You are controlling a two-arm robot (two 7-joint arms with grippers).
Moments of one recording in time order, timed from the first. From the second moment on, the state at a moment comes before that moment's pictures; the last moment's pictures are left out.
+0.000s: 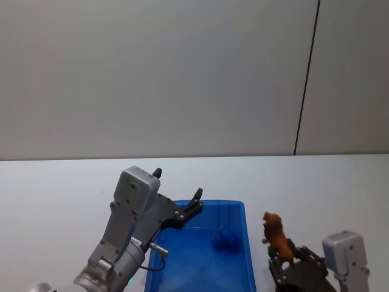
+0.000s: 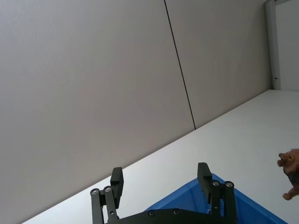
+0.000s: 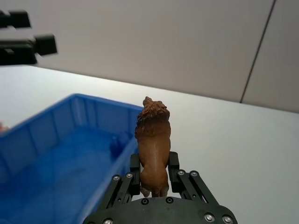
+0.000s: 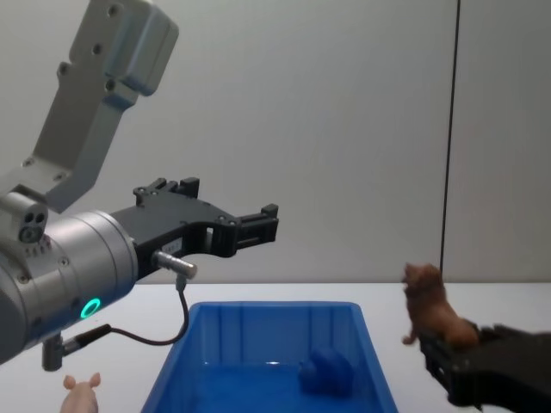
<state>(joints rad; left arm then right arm) -0.24 0.38 0.45 -1.63 -0.20 0.01 -0.01 -0.08 0.20 -0.32 -1.68 0.09 0.04 0.03</state>
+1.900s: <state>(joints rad) -0.24 0.38 0.45 -1.63 -0.20 0.01 -0.01 0.03 0.14 -0.32 -1.58 0.12 0.01 0.11</state>
